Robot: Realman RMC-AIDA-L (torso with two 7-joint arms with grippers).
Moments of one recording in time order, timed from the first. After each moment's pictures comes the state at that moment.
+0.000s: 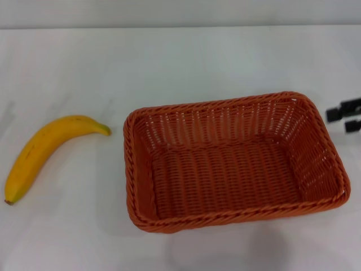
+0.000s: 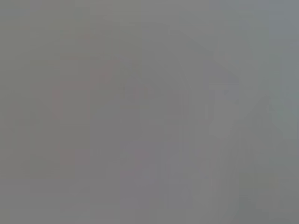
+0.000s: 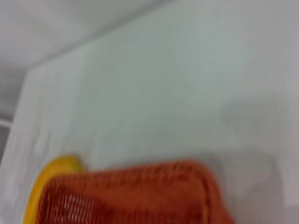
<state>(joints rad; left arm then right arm) -0.38 -2.01 2.84 -0.41 -1.33 1.68 -1.06 0.63 1.90 -0.66 -0.94 -2.31 -1.78 2.60</state>
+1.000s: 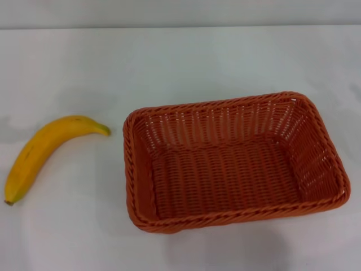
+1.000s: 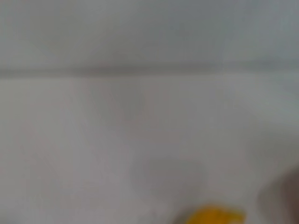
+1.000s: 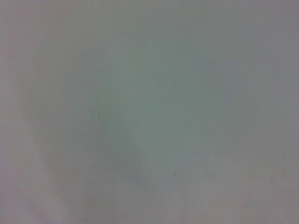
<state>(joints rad) -0.90 -1.78 2.85 -0.88 0.08 1.81 -1.76 0.43 1.96 -0.33 -0.80 -1.81 -1.50 1.69</state>
